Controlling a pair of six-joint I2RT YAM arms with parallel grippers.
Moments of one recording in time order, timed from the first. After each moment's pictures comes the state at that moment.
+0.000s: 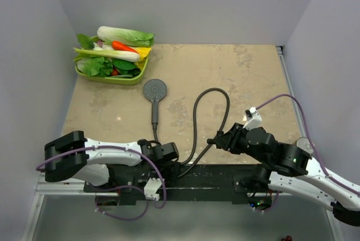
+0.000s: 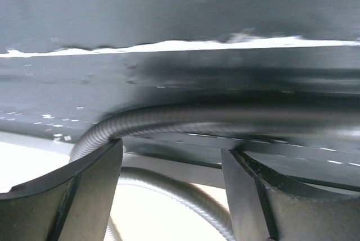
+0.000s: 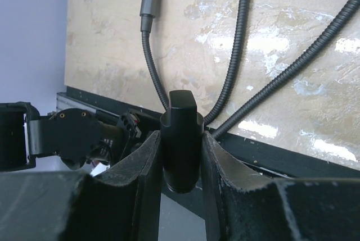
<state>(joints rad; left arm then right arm) -1.26 1.37 0.60 -0.57 0.35 2.03 1.07 0.47 0.69 -0.76 0.33 1.06</state>
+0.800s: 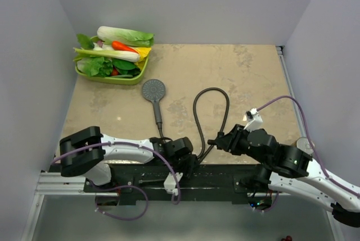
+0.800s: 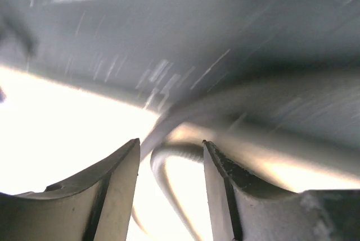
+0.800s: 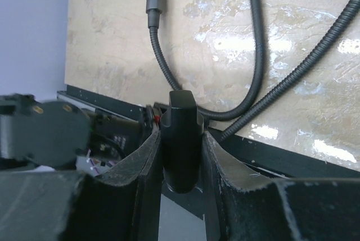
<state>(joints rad) -1.27 1.51 0.69 -0.24 0.33 2.01 1.06 0.43 0.66 -0.76 0.32 1.05</state>
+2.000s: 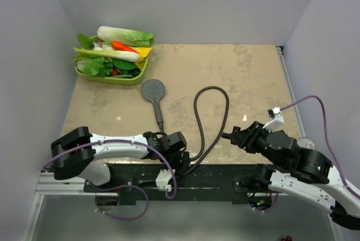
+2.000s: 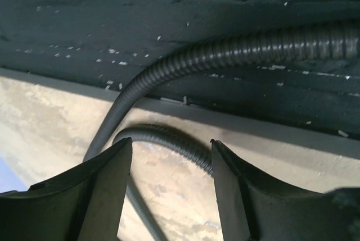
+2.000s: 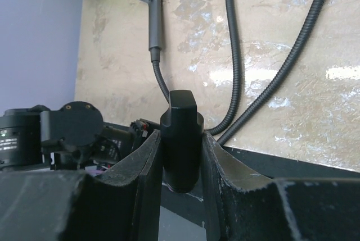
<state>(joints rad) -1.19 1.43 0.73 -0.48 0.36 2.02 1.05 0.35 0.82 -0.95 0.46 1.06</state>
